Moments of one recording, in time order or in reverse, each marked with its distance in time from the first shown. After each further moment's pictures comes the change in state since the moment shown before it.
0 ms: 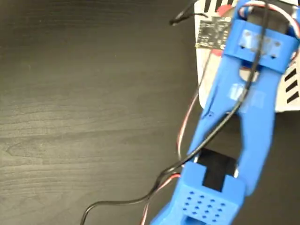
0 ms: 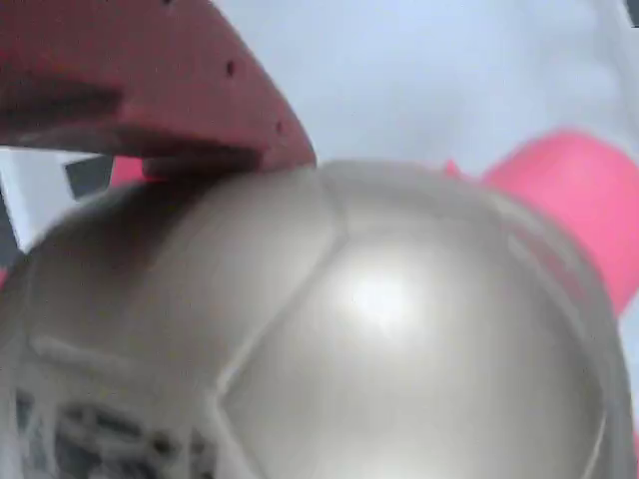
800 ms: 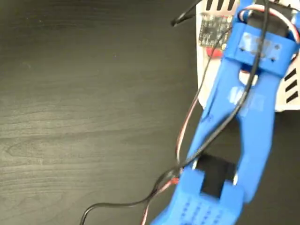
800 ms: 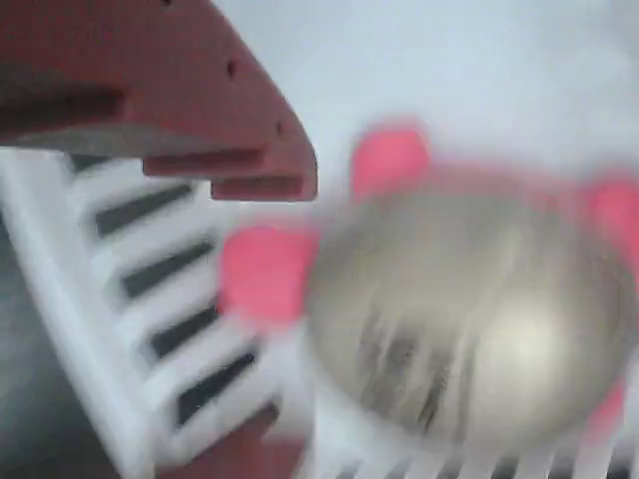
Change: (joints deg) arm 0.1 6.3 8.3 -8.9 2.3
